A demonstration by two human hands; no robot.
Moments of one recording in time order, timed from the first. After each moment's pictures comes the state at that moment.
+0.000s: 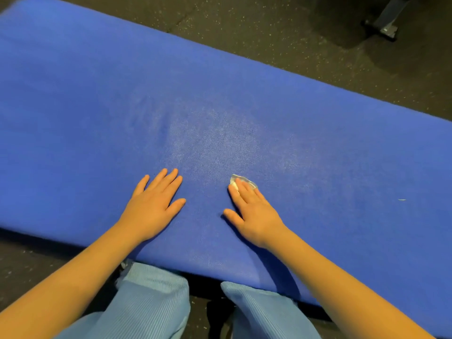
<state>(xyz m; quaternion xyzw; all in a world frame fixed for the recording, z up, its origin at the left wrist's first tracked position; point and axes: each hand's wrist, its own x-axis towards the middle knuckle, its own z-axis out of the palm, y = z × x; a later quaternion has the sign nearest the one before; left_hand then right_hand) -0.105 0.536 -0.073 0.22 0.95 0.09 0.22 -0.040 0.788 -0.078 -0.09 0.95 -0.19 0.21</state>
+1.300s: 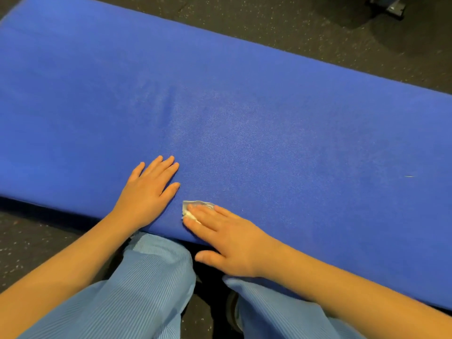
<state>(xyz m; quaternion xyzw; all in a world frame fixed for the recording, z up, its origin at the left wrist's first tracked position) -0.077 0.519 -0.069 0.20 0.96 0.13 0.16 0.029 0.729 -0.051 -0.32 0.90 -0.24 0.17</state>
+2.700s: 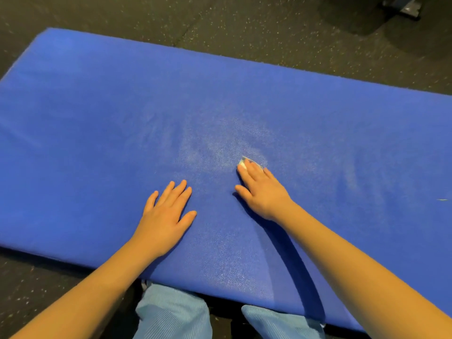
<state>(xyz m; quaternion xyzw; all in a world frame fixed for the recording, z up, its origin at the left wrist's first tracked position) -0.108 0.530 -0.066 0.19 0.95 0.12 0.22 -0.109 0.785 -0.088 -0.05 0.96 -0.16 0.21</state>
